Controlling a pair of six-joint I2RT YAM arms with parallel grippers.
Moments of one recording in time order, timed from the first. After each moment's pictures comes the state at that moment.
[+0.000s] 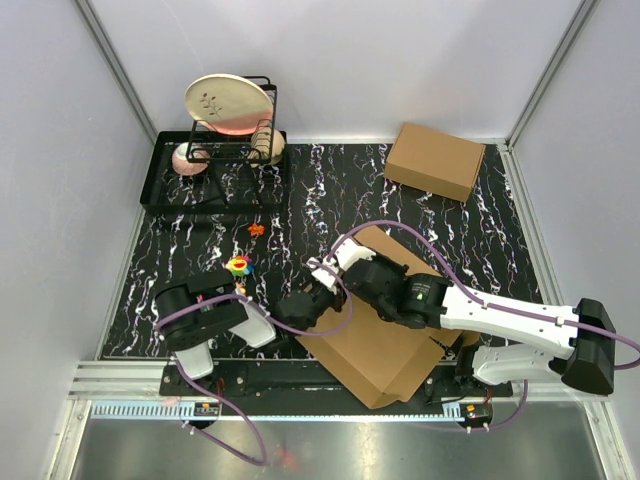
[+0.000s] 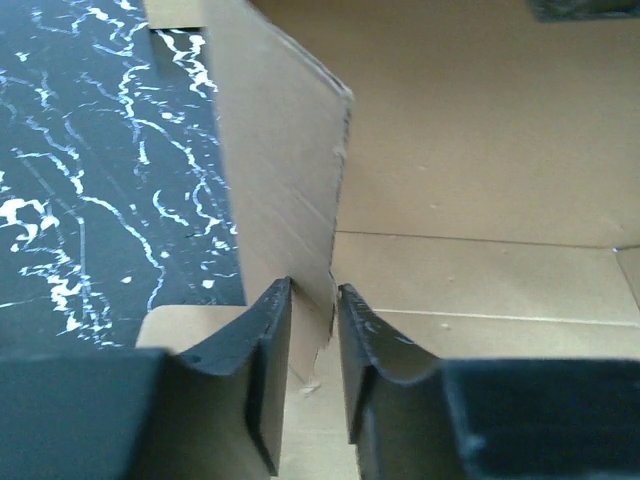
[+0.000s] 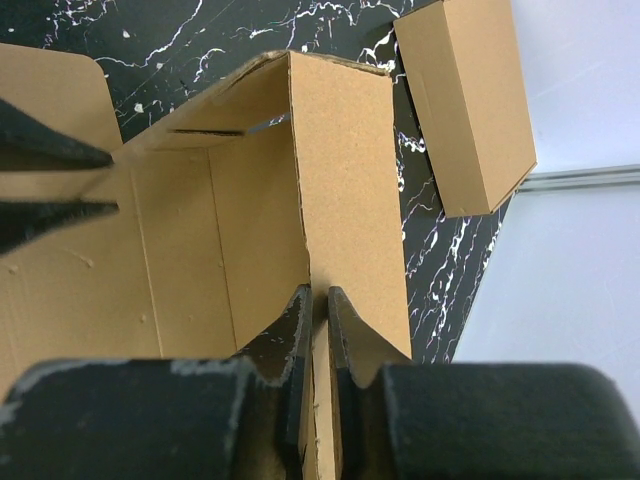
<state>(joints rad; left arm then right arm) -1.14 1.74 0.38 1.30 -0.40 -0.15 1.19 1.19 0.94 -0.57 0.85 -0.17</state>
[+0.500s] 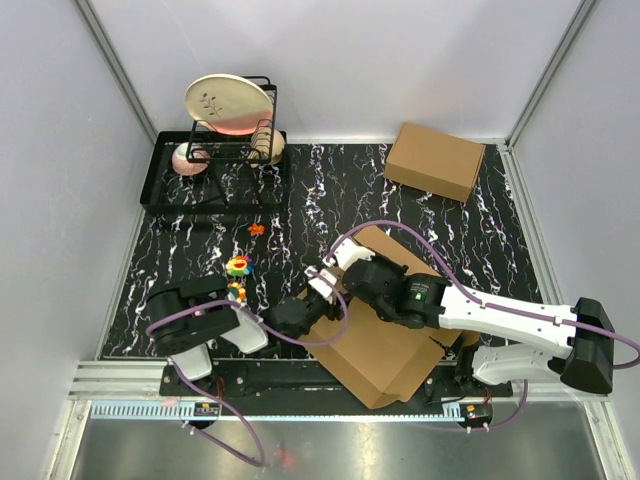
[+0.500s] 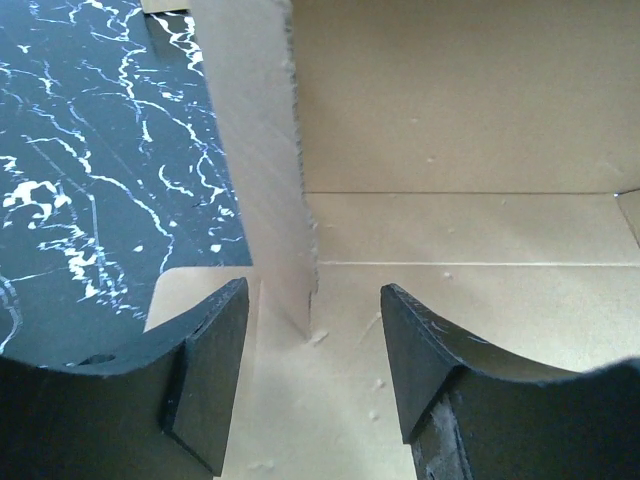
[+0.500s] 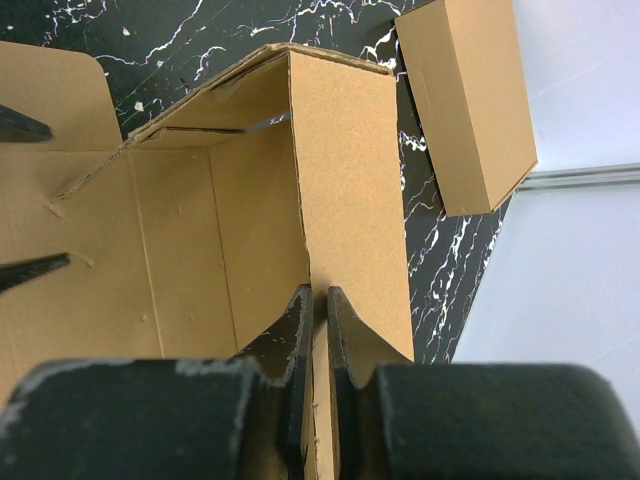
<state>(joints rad) -1.18 1.72 0.34 1.30 -0.39 -0.10 1.19 1.20 0.94 -0.57 0.86 -0.16</state>
